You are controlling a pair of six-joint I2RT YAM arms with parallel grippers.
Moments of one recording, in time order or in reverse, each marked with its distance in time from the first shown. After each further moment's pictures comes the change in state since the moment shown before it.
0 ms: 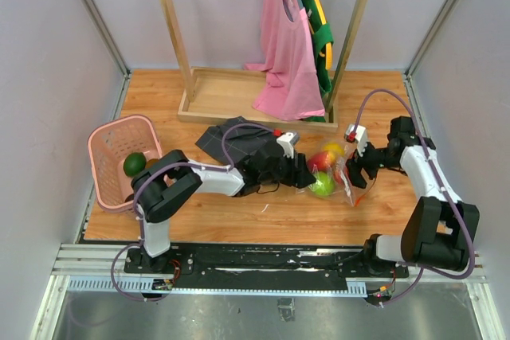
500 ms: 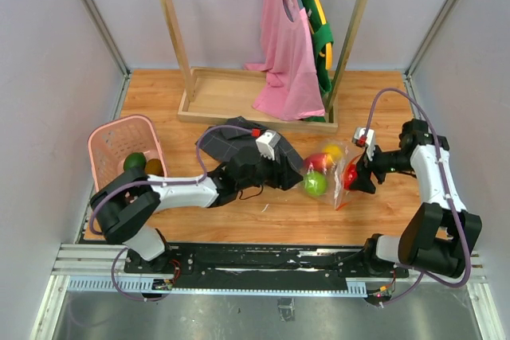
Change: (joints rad) left arm 0.001 -0.295 -0.217 0.032 -0.074 0.019; right arm -0.092 -0.040 0.074 -0.294 -0.086 -0.243
